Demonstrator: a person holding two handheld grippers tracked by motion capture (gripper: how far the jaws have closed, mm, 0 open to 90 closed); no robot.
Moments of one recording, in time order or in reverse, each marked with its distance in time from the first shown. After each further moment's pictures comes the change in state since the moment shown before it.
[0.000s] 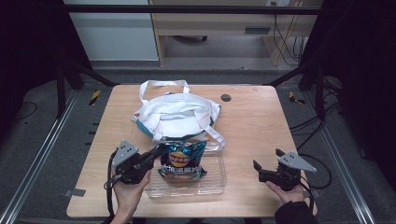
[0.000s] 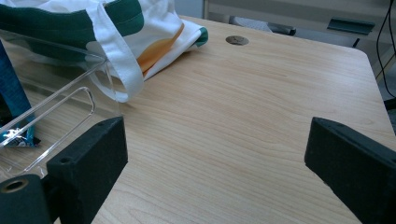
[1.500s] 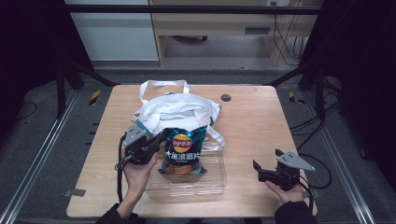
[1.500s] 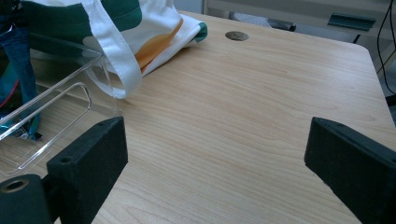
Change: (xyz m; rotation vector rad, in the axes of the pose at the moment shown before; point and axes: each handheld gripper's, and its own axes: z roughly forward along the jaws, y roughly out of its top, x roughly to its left) left arm 0.018 0.015 0.046 -0.006 0.043 -0.012; right arm 0.000 -0.001 0.003 0.017 -0.002 0.004
